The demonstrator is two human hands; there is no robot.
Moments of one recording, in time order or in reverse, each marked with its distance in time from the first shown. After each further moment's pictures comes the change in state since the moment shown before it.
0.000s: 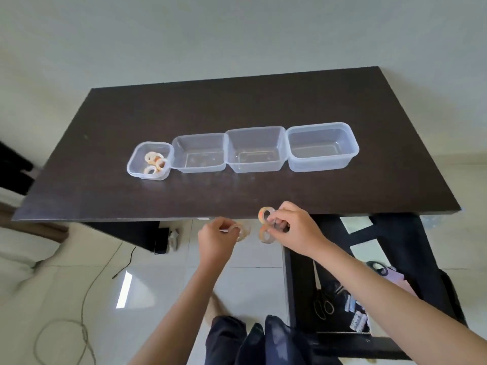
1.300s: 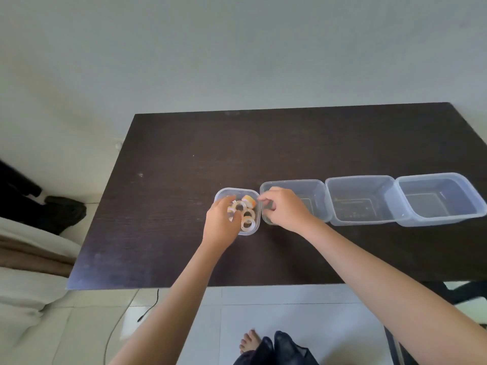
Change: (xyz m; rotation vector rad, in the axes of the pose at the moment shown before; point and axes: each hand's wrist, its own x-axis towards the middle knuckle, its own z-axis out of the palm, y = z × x) left_hand 0.275 -0.047 -0.207 0.136 -0.090 0.258; right_hand 0.298 -0.161 0.156 -0.226 -0.101 0.116
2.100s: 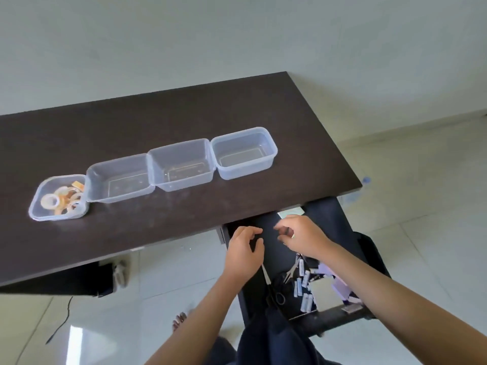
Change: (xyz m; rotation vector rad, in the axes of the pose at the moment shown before) left_hand -0.241 0.211 0.330 -0.104 -0.321 0.218; right_hand -0.346 0.304 -0.150 0.004 0.036 0.285
